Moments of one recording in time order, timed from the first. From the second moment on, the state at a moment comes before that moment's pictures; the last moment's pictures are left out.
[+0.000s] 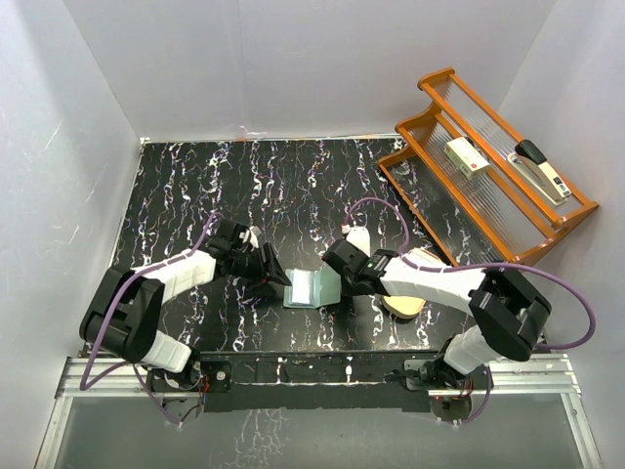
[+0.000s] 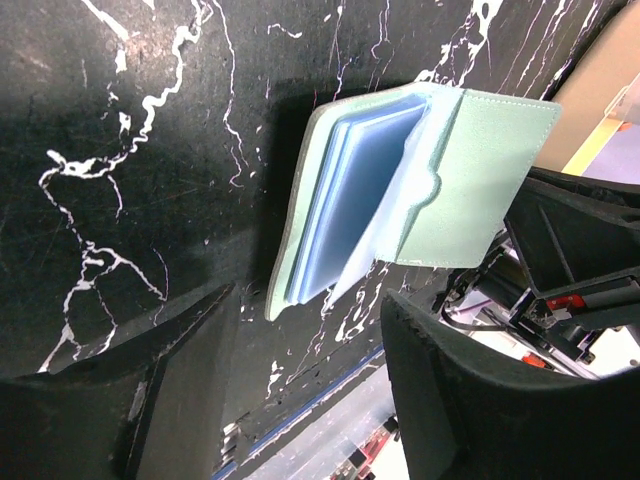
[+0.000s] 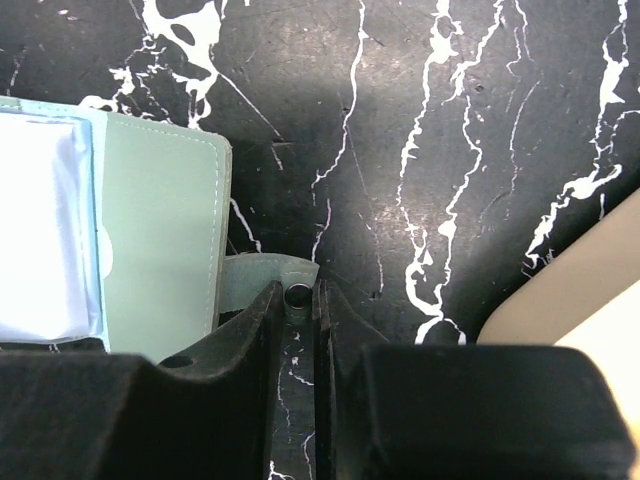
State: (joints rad) left arm -0.41 1.46 0.65 -0.27 0.56 -0.77; right arm 0.90 1.48 0.85 -0.52 0.36 0.75
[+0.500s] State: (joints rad) left arm -0.44 1.52 0.63 -0.16 0.57 -0.79; right arm 0.89 1.53 0.83 -0.51 0.42 0.76
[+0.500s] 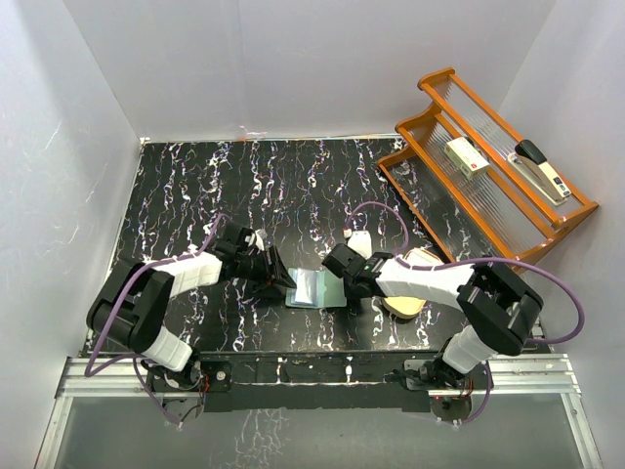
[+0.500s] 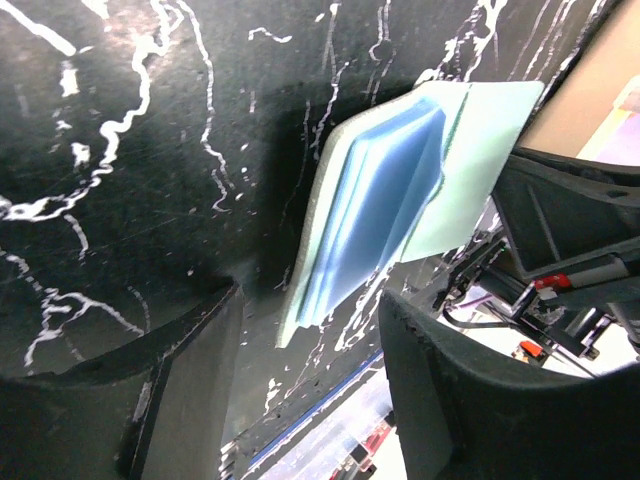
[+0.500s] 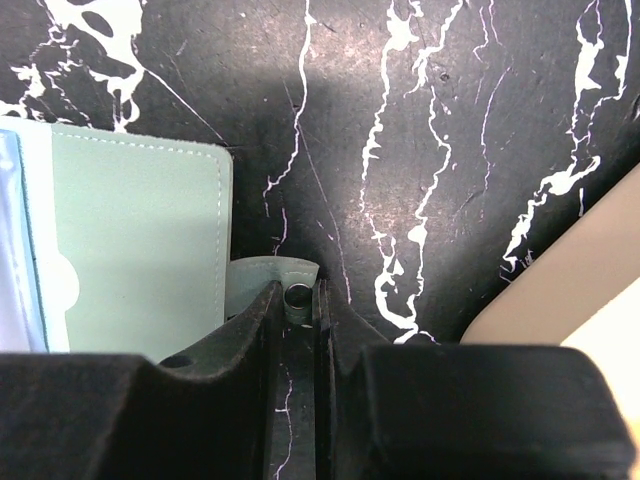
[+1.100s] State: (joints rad) left arm -0.47 1.52 0.55 0.03 0.61 -0.91; right arm 0.89 1.50 0.80 -0.48 0.40 0.75
